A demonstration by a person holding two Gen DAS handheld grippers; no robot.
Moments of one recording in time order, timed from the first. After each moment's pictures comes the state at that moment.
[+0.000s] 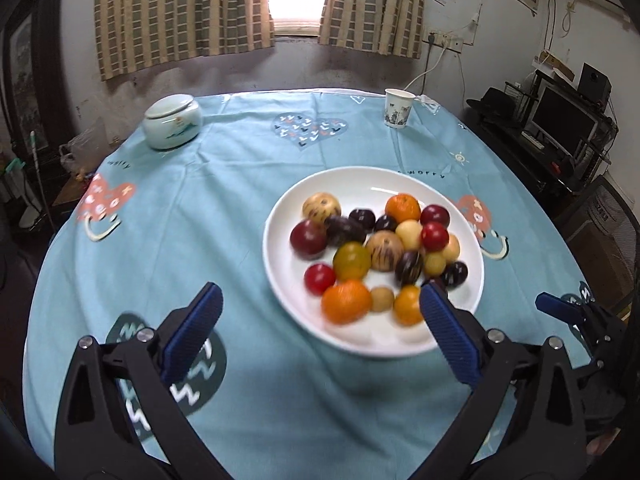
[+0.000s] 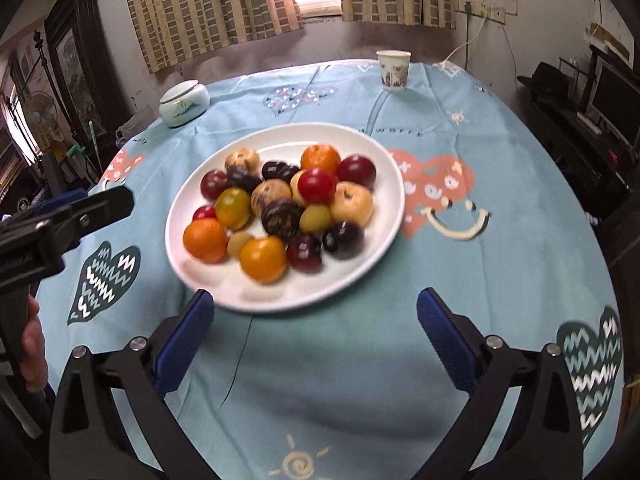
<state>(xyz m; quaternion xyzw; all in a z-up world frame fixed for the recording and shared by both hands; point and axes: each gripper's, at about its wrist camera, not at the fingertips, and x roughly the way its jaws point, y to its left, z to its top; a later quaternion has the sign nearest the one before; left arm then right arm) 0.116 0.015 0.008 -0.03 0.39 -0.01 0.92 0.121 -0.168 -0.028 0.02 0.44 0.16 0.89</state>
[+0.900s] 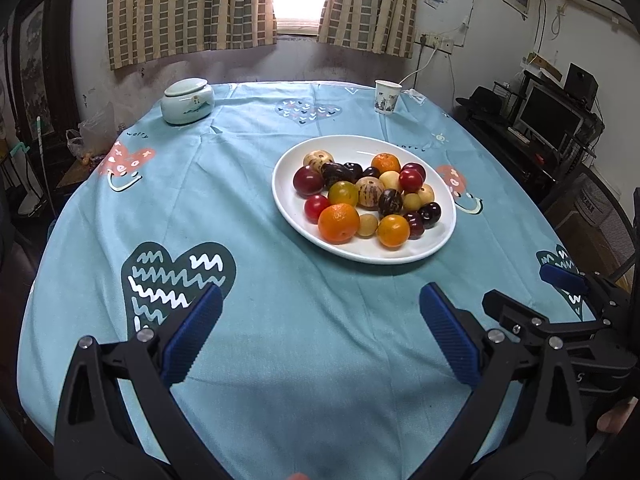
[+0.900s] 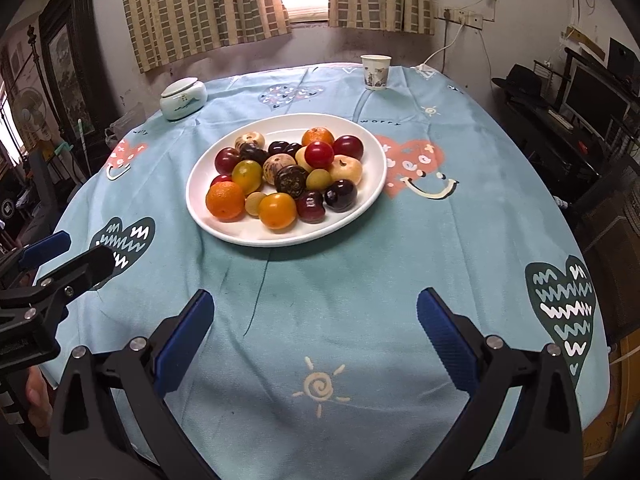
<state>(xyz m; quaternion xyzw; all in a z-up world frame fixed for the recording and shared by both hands) 0.031 0.017 0.003 -0.04 0.39 -0.02 0.92 0.052 -0.163 -0.014 0.01 0.43 0.11 0.90</state>
